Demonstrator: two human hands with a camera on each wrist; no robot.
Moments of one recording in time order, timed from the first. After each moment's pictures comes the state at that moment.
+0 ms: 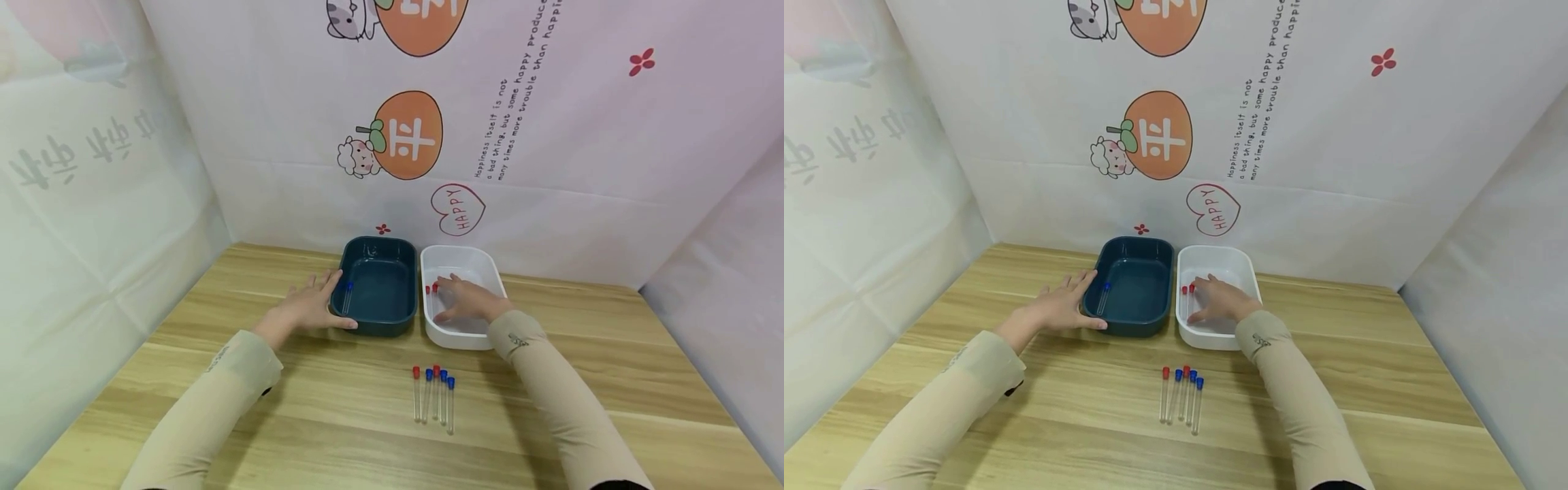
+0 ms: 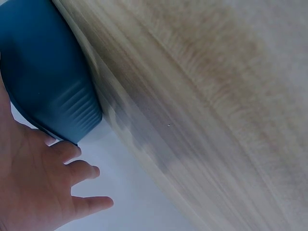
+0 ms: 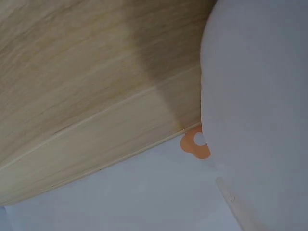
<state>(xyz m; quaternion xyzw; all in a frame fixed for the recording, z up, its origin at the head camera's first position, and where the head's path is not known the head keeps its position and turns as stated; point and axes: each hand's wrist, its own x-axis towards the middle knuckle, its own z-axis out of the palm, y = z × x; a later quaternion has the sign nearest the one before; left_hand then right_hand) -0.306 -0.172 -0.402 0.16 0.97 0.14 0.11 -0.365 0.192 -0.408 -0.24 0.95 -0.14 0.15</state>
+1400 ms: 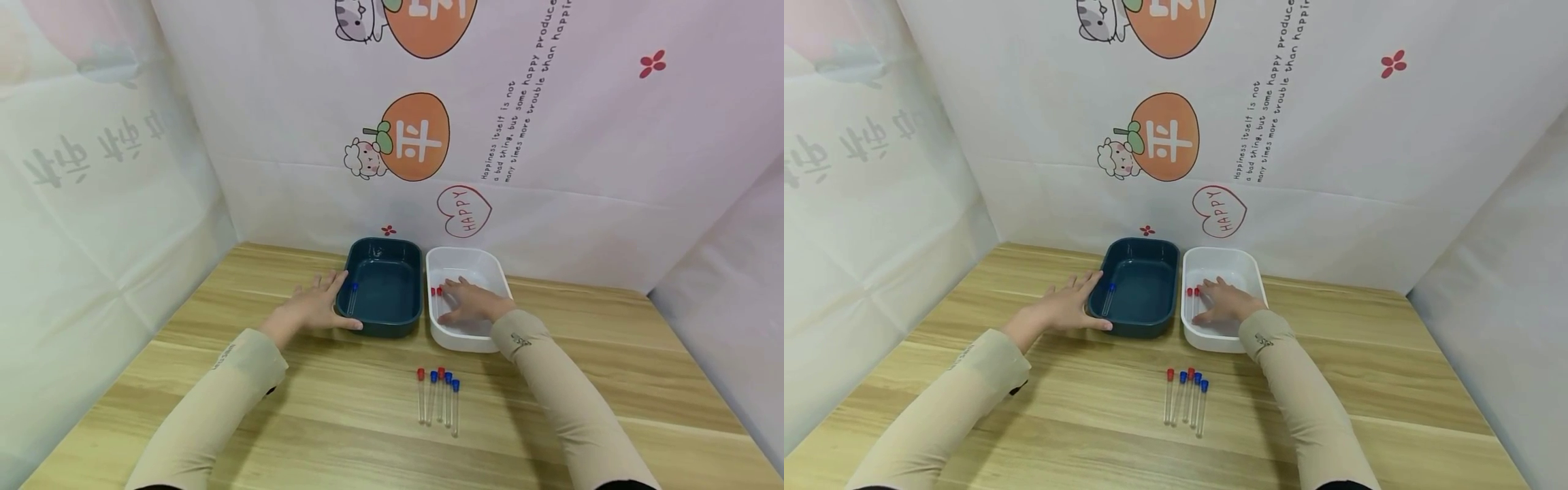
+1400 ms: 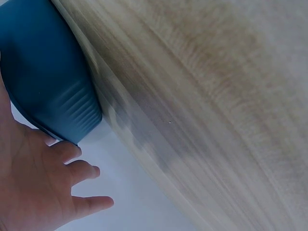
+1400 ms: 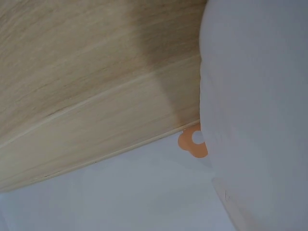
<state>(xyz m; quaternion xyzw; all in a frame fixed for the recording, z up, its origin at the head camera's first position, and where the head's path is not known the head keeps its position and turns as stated) -0.305 -0.173 -0.397 0.15 0.97 0.14 0.12 -0.370 0.189 -0.411 -0.22 0.95 -0.11 0.18</state>
